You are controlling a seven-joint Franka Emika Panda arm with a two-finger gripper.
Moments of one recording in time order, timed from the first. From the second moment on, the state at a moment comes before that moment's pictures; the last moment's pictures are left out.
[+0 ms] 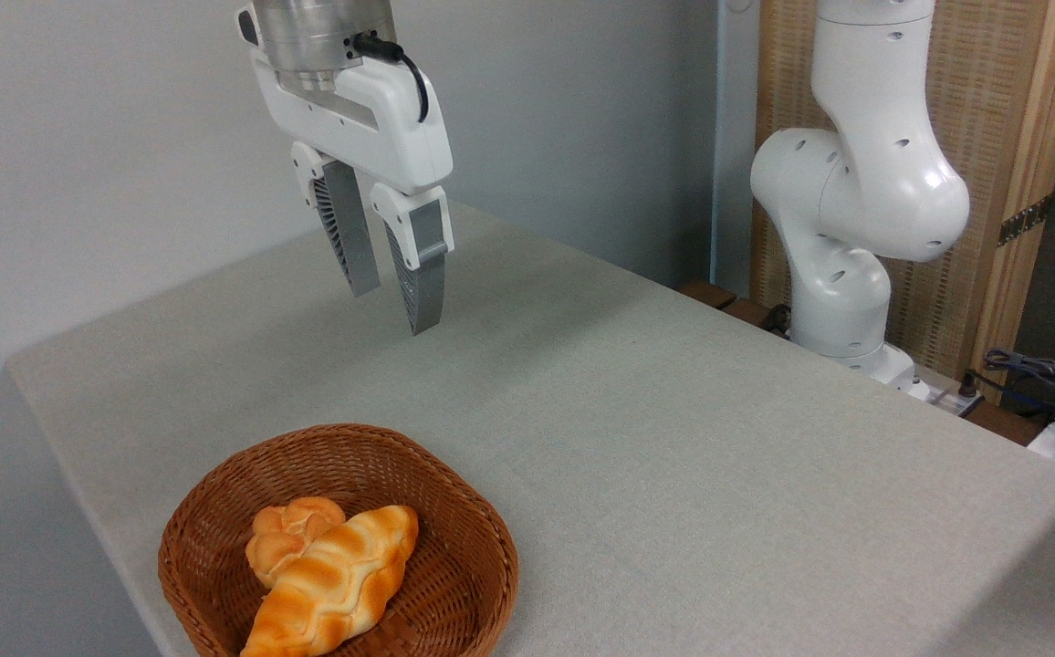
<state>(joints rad) -0.07 -0.01 -0.04 -1.62 -0.05 1.61 0.65</state>
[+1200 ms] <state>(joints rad) -0.07 -0.02 -0.04 -1.62 -0.05 1.65 0.65</state>
